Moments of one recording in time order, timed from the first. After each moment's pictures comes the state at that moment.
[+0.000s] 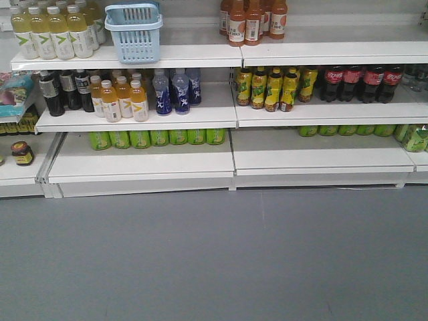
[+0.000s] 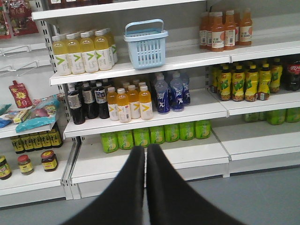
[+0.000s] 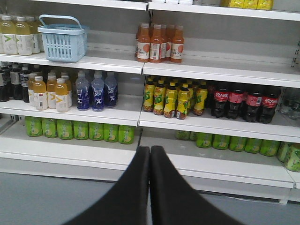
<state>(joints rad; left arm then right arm) 0.00 -0.01 0.04 -0.08 0.15 0.08 0.08 -0.01 0.03 0.01 0.14 -0.10</state>
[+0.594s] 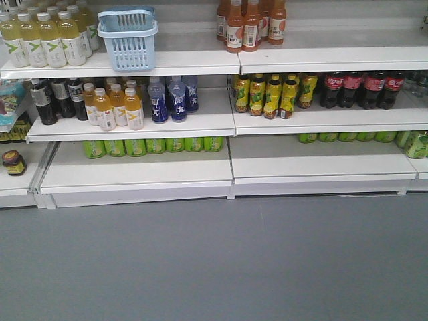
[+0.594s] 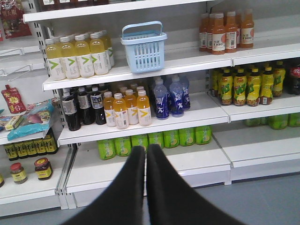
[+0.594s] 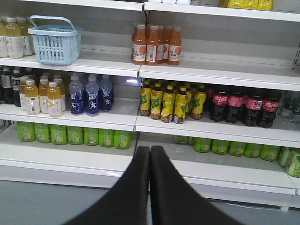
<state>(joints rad) 0.00 -0.01 0.04 -0.08 0.15 0.08 0.08 -0.01 0.03 0.01 0.14 -0.10</state>
